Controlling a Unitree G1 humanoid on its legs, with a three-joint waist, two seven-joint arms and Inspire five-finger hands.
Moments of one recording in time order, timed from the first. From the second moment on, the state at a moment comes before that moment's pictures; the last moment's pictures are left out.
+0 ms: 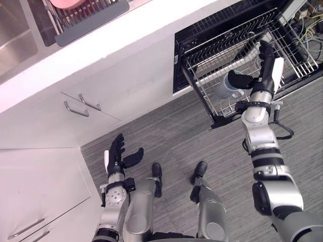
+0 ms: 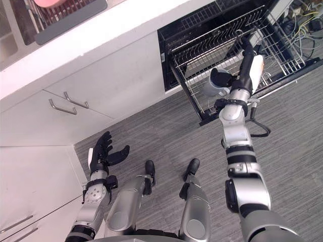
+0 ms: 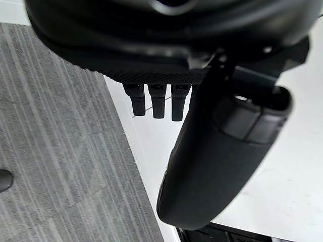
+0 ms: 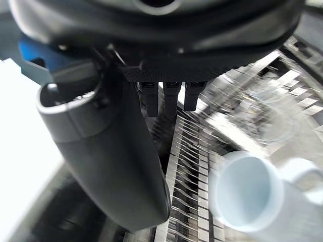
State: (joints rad) left arm 0.04 0.06 -0.04 0.34 -0.10 -0.20 0.33; right arm -0.62 -0.34 -0.10 0.34 -0.23 0.02 -0.46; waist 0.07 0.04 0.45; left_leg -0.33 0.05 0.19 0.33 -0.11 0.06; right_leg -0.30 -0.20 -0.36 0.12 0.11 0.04
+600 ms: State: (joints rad) left arm 0.18 0.06 -0.05 0.45 -0.05 -0.15 0.26; right arm -0.11 -0.13 -0.12 -0.24 -0.20 -0.12 -0.38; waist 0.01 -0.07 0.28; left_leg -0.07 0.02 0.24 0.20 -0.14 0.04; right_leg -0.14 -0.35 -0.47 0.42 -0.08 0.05
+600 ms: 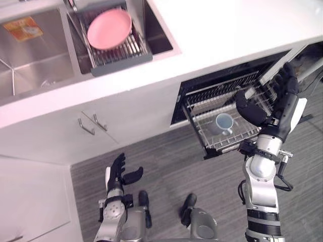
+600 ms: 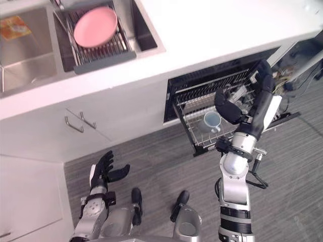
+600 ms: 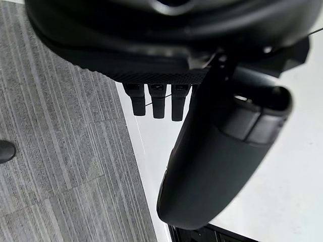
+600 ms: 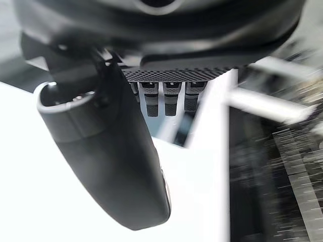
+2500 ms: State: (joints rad) left arm 0.14 0.11 -0.15 0.59 0.02 -0.17 0.22; right arm -0.83 -0.61 0.34 0.54 -0.47 -0.06 -0.24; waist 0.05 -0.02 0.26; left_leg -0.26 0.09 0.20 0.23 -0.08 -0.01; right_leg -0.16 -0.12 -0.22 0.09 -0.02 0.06
